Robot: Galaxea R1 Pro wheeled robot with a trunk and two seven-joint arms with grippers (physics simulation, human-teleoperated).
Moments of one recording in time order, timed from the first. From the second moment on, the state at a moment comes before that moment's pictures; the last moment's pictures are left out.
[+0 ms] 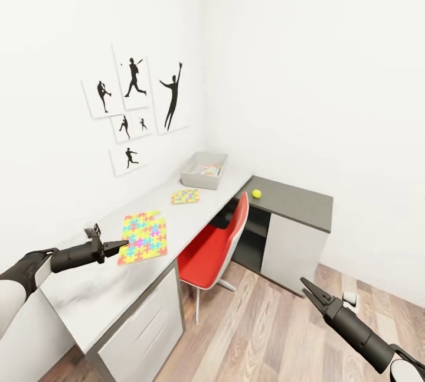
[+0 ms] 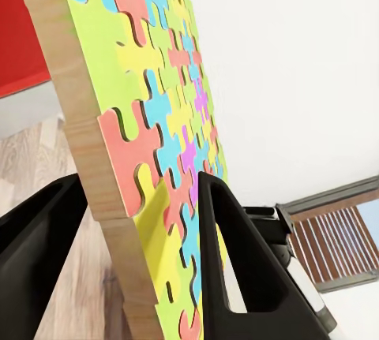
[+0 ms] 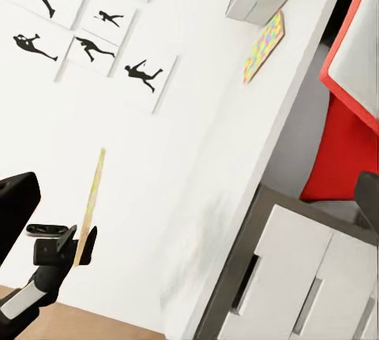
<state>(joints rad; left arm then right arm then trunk) -0.95 0.43 0.06 -0.21 0.20 0.70 -1.56 -0.02 -0.22 -0.24 -1.36 -1.02 0.59 0.70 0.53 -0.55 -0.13</state>
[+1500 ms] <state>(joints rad) -0.95 0.43 0.06 -0.21 0.20 0.69 -1.56 -0.02 -0.20 -0.23 -1.36 -1.01 0.59 0.70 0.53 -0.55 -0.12</state>
